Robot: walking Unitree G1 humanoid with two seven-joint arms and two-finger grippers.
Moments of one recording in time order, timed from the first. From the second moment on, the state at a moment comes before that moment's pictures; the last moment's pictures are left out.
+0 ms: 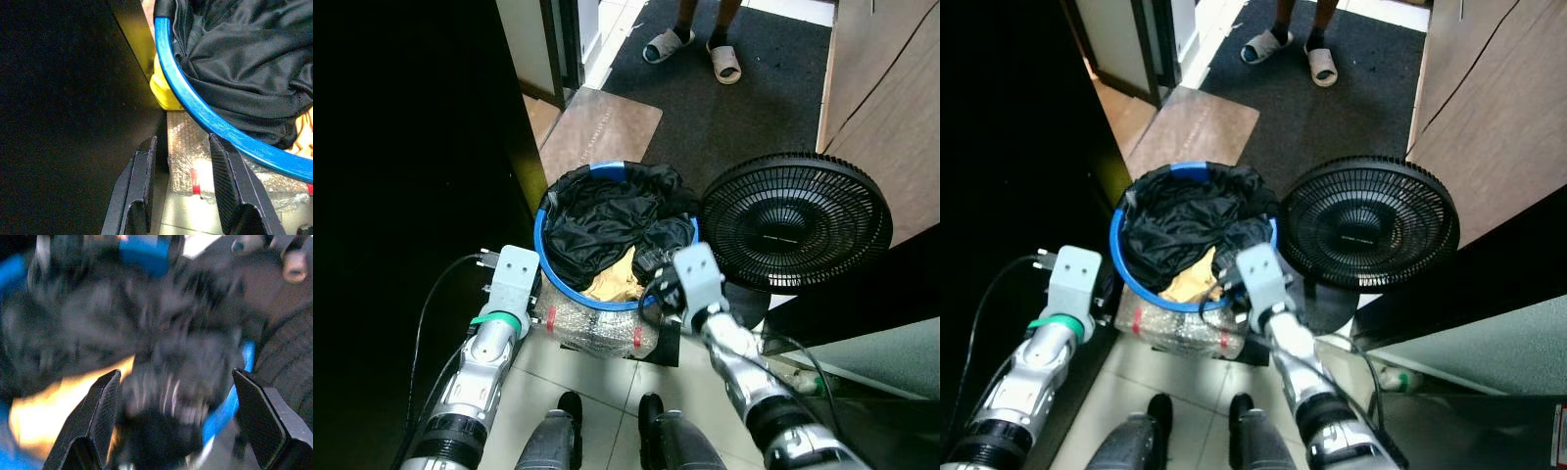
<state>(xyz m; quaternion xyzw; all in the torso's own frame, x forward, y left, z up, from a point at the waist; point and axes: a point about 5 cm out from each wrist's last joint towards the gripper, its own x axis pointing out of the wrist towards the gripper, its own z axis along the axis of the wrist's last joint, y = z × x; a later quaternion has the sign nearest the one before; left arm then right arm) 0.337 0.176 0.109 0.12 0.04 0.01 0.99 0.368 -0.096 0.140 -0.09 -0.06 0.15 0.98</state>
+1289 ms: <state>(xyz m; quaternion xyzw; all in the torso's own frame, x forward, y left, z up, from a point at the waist) 0.304 0.210 0.150 0.13 0.01 0.08 0.99 0.387 -0.054 0.152 -0.14 0.00 0.19 0.97</state>
